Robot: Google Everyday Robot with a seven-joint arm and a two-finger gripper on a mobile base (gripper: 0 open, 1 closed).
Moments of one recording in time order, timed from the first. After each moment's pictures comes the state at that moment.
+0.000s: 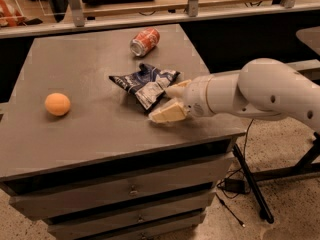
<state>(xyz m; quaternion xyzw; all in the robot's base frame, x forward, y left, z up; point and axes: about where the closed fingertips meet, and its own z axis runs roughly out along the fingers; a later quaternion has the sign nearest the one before) 0.563 -0.029 0.830 -0.46 0.74 0.19 0.46</state>
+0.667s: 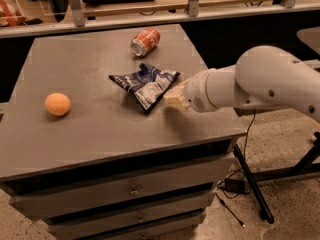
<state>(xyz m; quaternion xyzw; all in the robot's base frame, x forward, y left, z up) 0.559 -0.040 0.841 -0.44 0.78 0.16 0.42</state>
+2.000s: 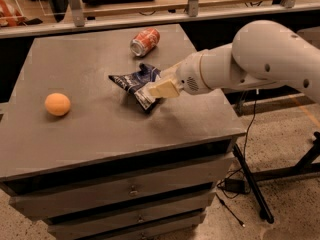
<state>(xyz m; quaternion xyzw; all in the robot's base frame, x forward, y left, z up) 0.575 -0.011 0.879 -0.45 0.76 0.20 0.43</state>
